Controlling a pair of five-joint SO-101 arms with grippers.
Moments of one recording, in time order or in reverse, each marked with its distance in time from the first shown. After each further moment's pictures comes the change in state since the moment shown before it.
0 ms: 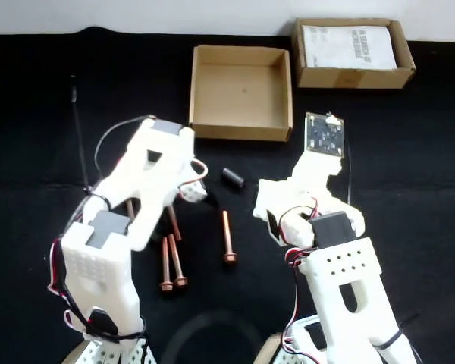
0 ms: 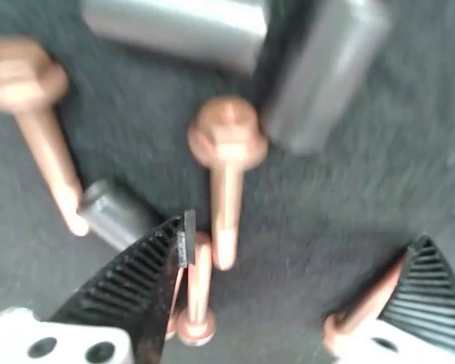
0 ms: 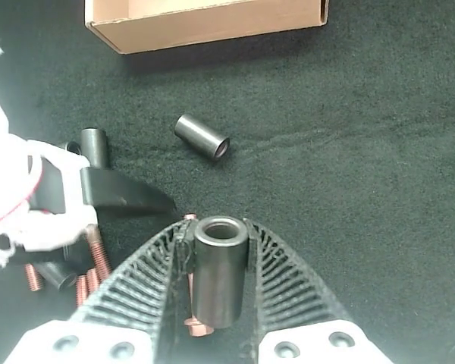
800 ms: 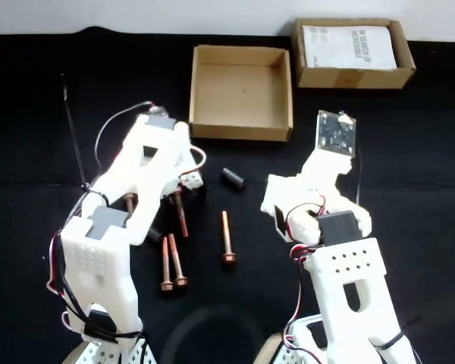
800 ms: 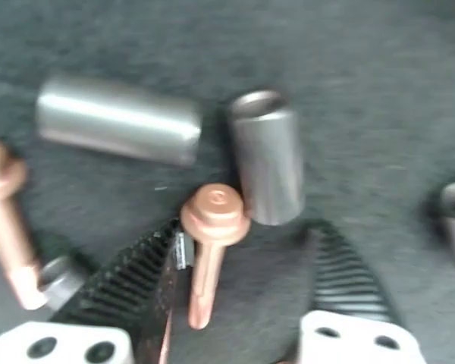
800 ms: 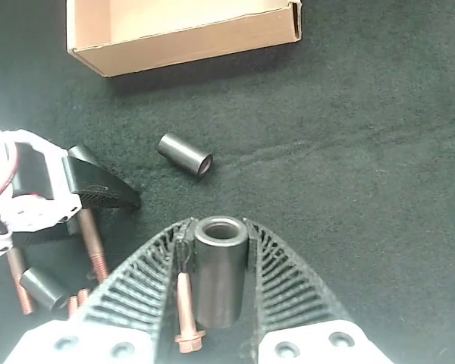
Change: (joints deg) left arm -2.3 5.6 -4.6 -6.3 -0.1; right arm 3.7 0.0 0.1 -1.2 0.2
